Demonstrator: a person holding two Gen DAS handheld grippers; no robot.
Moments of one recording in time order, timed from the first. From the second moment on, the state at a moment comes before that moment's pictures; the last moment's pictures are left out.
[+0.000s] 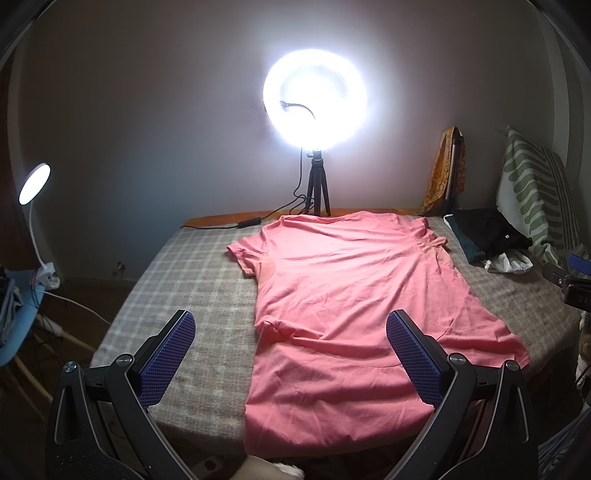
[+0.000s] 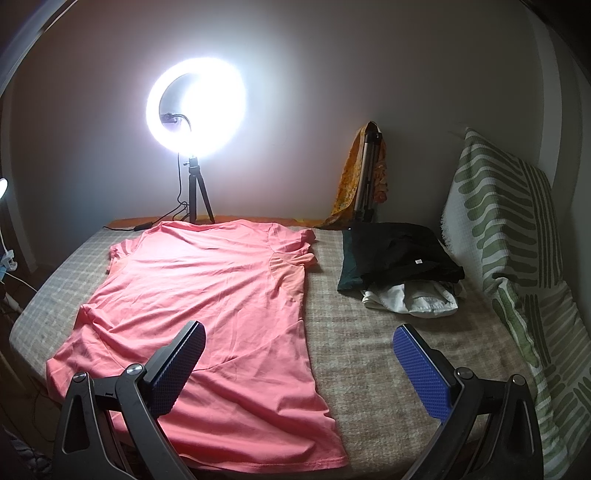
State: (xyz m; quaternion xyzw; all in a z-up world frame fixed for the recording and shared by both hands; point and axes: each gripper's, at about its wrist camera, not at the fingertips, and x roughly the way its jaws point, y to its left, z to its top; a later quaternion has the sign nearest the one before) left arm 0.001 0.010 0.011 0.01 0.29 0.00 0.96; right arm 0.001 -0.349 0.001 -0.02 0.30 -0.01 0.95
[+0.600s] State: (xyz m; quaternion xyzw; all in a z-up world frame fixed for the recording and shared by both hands) left arm 0.016 0.078 -0.029 -0.03 0.35 -0.03 0.94; right arm 0.024 -0.311 0.008 -0.02 0.30 0.04 0.95
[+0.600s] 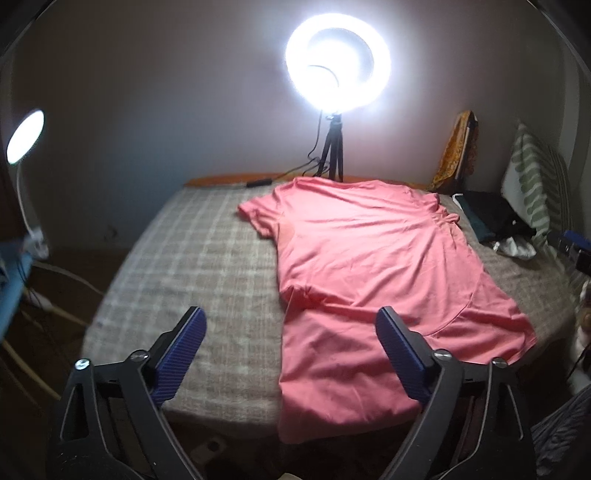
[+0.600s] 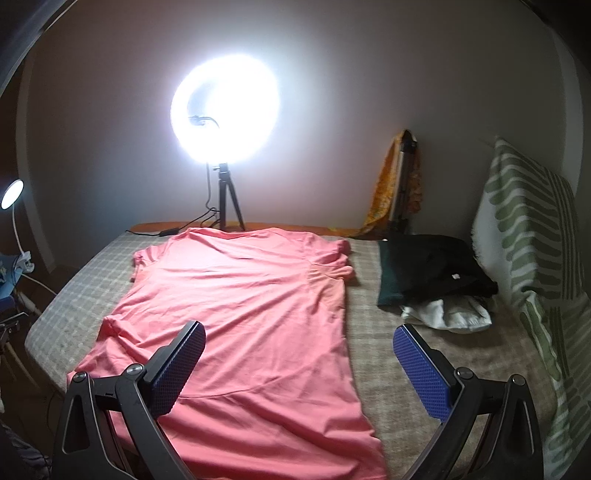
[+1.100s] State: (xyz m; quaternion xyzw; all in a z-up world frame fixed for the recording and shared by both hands) left arm 0.016 0.116 -0.097 -0.13 0.44 -0.08 0.88; right arm 0.063 -0.254 0.007 -0.03 0.31 0.13 0.94
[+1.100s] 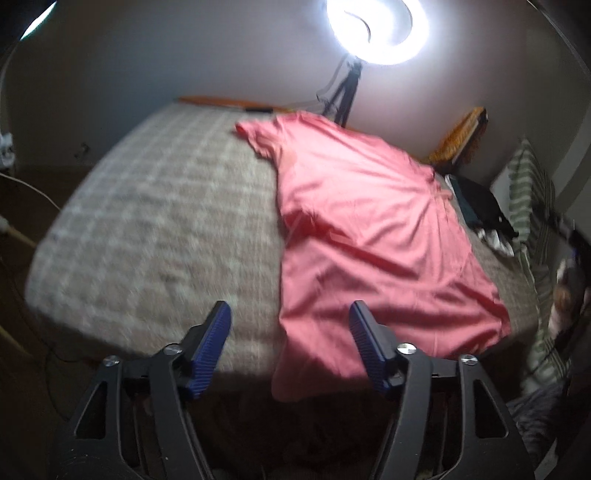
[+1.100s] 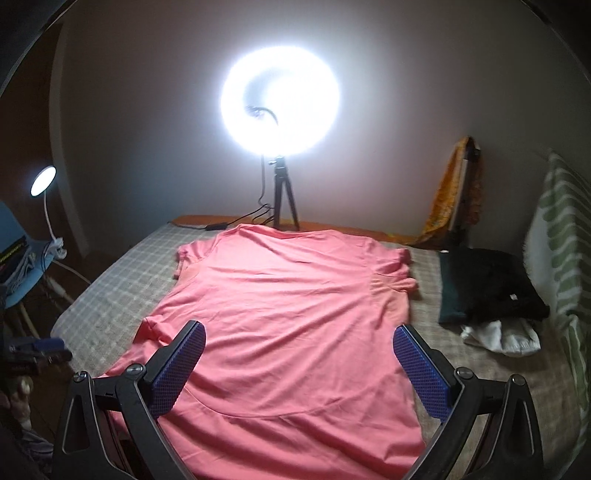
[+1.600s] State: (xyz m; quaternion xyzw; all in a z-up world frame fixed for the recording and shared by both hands) left arm 0.014 0.110 -0.134 -0.12 0.48 -0.12 0.86; right arm 0.175 -0.124 0.008 -0.03 0.36 0.25 0.90
